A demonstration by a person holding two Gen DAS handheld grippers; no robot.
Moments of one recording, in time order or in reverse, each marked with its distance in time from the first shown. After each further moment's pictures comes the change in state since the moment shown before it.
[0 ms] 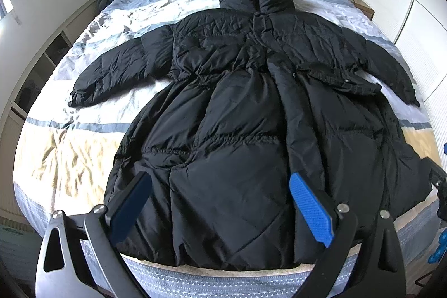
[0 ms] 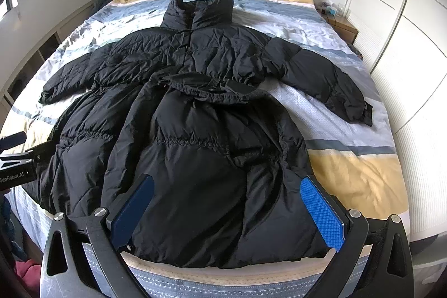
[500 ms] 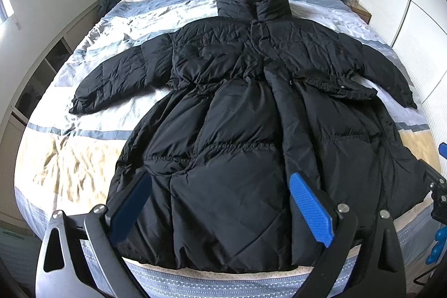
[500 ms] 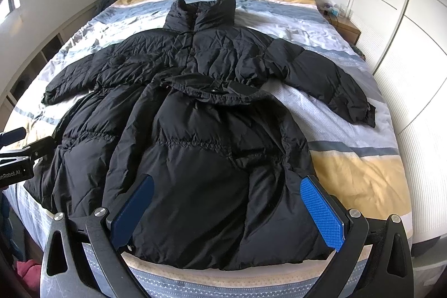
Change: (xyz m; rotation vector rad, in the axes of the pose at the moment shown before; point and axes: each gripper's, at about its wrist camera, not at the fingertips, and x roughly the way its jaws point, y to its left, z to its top) left arm -0.009 -0.003 0.002 0.004 -0.036 -0.003; right arm 0.002 -0.002 0.000 -0.001 -0.010 0.023
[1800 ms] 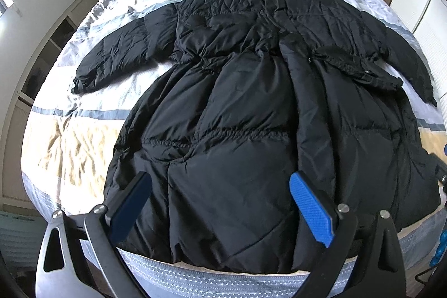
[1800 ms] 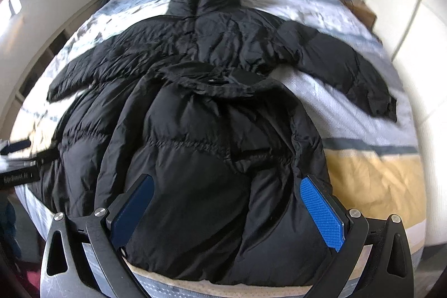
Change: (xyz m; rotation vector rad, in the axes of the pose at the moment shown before) left arm 0.041 -0.010 0.020 -0.032 0.175 0.079; right arm 0.053 -0.035 0.023 0.072 0.123 0.114
